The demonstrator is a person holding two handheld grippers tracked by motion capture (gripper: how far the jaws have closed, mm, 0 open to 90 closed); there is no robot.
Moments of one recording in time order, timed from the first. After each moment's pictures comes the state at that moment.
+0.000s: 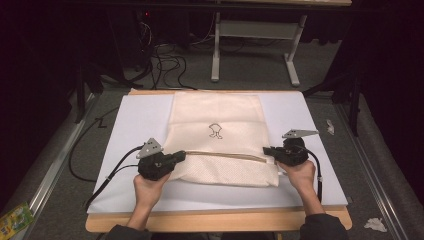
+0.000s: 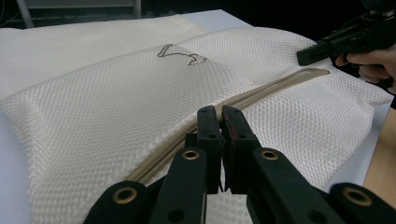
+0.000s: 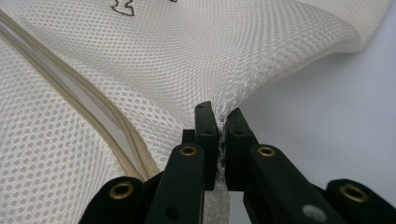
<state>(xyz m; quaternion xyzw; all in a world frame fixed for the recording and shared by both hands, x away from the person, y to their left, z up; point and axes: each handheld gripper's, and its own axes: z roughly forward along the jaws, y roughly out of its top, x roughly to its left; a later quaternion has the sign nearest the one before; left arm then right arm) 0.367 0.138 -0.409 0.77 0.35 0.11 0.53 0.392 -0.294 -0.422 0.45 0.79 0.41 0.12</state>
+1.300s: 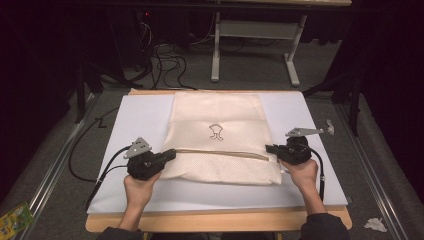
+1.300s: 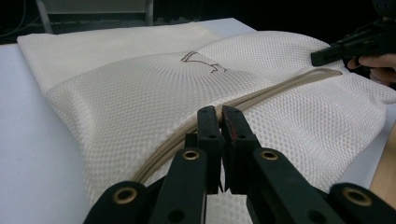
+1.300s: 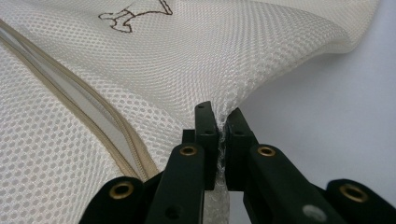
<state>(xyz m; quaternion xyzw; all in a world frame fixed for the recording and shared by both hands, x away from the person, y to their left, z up) 0.365 0.164 -0.402 0.75 0.37 0.12 0.54 0.391 -0.301 -0.415 0.46 0.78 0.42 0.13</state>
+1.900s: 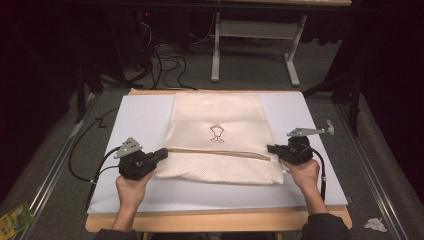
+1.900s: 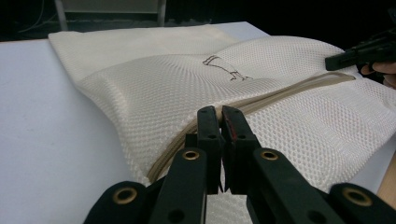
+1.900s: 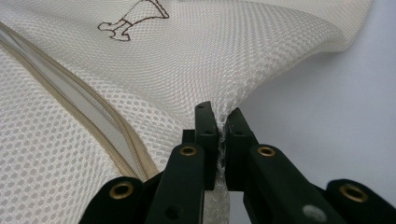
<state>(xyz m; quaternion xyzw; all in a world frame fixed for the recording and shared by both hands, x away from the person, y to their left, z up) 0.363 0.184 -0.400 0.74 0.39 0.13 0.53 0.391 -0.304 -0.415 0.46 0.78 0.42 0.13</state>
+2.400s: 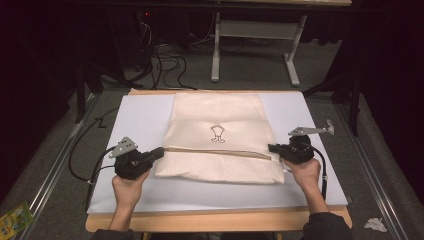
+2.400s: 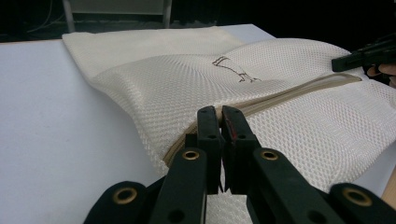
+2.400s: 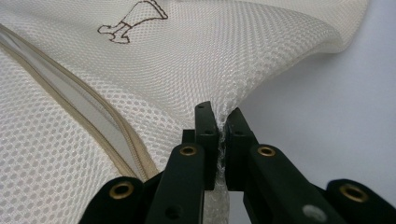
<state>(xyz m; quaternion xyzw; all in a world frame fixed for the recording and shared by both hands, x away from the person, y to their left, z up) 0.365 0.190 -0.399 0.74 0.39 0.13 0.53 0.392 -0.308 -0.414 0.46 0.77 0.42 0.13</state>
